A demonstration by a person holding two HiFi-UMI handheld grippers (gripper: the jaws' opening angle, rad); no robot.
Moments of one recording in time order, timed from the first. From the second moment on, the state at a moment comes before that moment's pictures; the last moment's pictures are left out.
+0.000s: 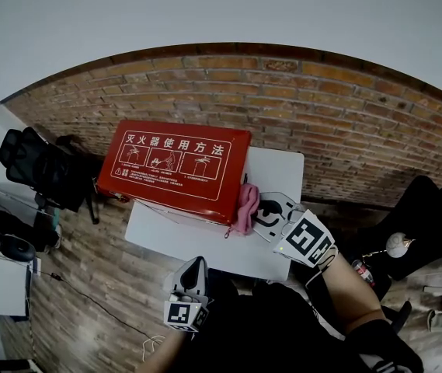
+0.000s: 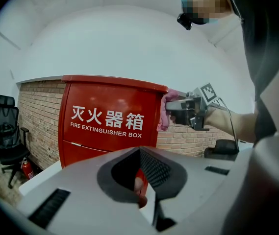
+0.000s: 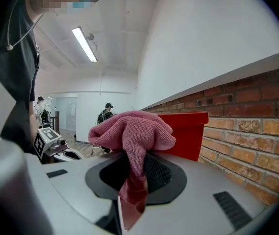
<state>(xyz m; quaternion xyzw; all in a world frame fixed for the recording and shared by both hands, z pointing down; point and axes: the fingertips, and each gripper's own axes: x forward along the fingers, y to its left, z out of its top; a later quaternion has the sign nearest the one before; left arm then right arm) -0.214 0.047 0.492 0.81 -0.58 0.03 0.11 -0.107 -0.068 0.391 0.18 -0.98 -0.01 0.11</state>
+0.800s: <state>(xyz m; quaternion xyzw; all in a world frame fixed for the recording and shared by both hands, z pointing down) -0.217 0.053 0.487 0.80 -0.59 0.05 0.11 -0.108 -0.065 0.445 0.18 -0.98 0.03 0.12</state>
